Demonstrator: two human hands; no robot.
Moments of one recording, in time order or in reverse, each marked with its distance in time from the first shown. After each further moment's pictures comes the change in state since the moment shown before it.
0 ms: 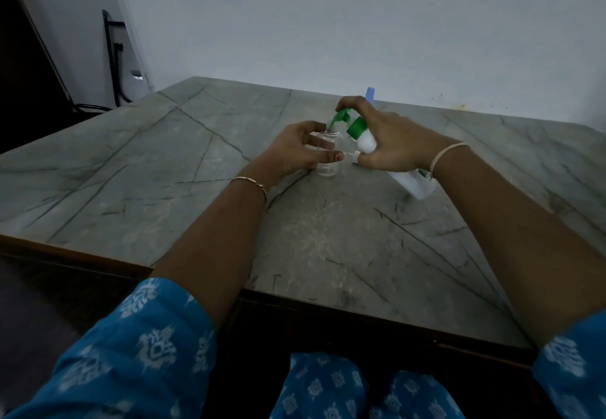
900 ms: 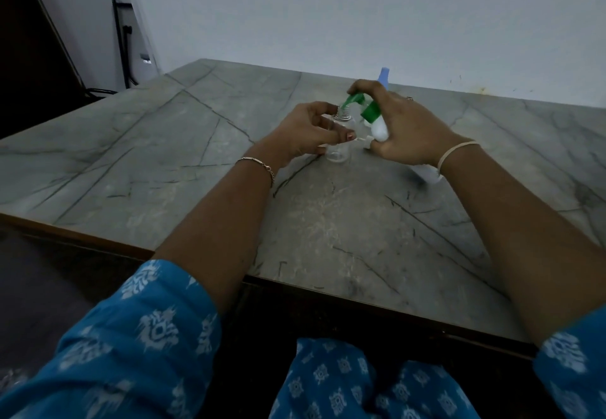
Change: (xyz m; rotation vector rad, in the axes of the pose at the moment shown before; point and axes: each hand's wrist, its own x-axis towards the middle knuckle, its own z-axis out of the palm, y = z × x) left_hand 0.000 0.009 0.002 -0.046 -0.001 -0.049; right_hand 0.005 0.013 0.022 -0.077 0.184 -0.056
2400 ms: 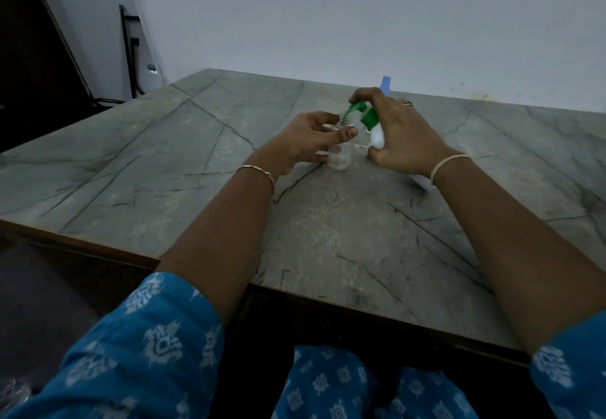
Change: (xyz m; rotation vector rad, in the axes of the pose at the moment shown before) left_hand 0.004 -0.002 -0.003 -0.099 -0.009 -0.026; right_hand 0.001 -0.001 0.010 0.005 0.098 0.002
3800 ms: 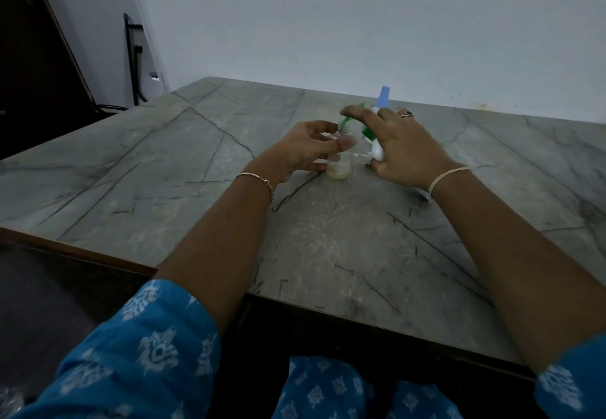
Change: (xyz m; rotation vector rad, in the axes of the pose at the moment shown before) left_hand 0.001 0.000 -0.003 -0.004 -0.025 -0.022; right_hand -0.004 -0.005 -0.003 -0.233 -0.034 0.007
